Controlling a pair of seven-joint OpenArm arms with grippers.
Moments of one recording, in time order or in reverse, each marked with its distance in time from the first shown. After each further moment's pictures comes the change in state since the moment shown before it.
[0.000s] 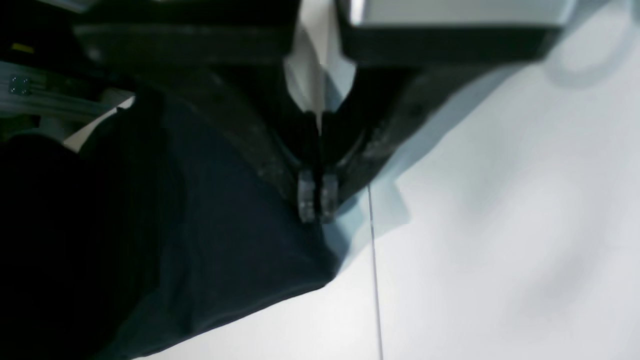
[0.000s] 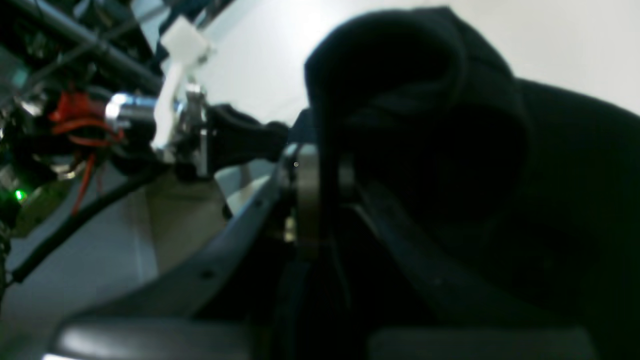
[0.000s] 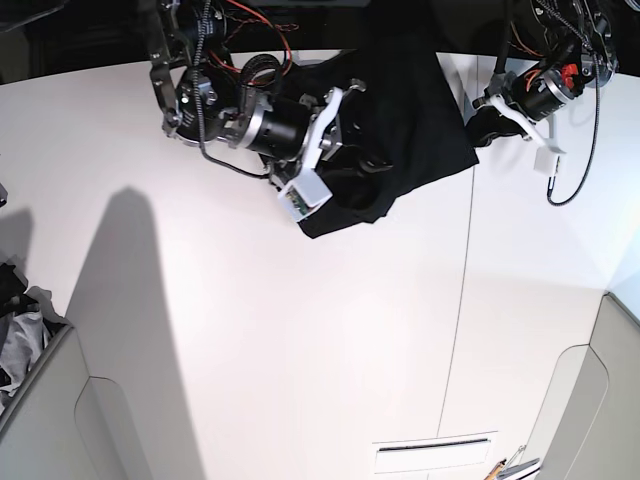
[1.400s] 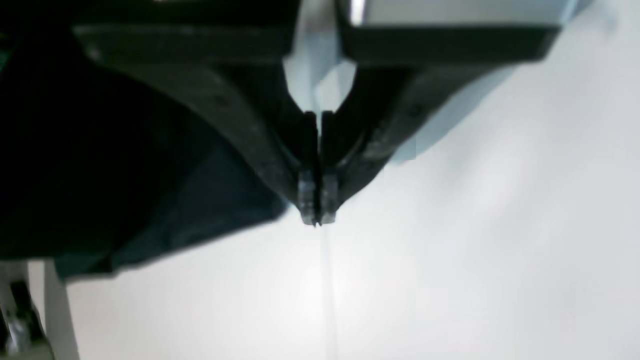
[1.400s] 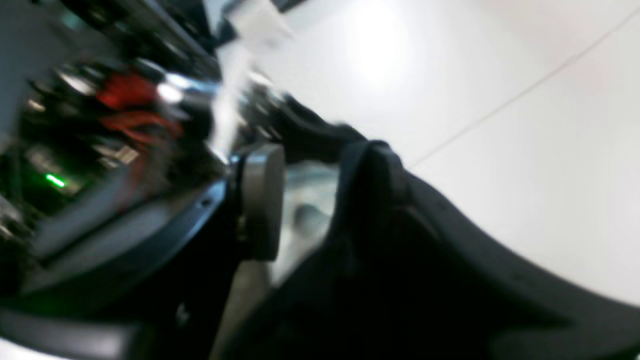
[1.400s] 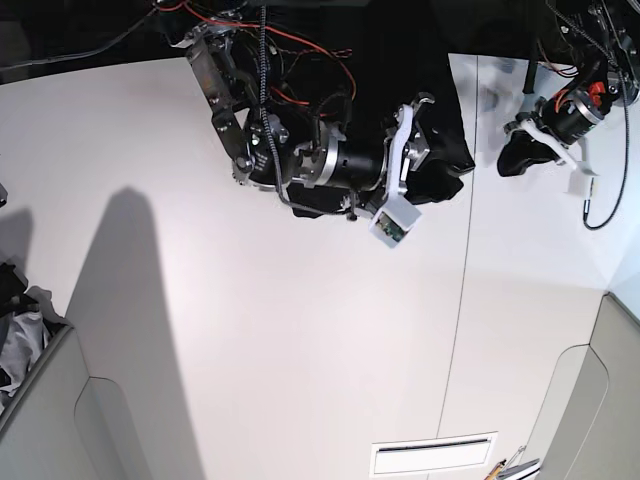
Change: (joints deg) left arm -3.0 -4.8 -3.4 0.0 -1.0 0.0 -2.8; right arm 11.1 -5.9 -9.2 -5.4 -2.2 0.0 -3.2
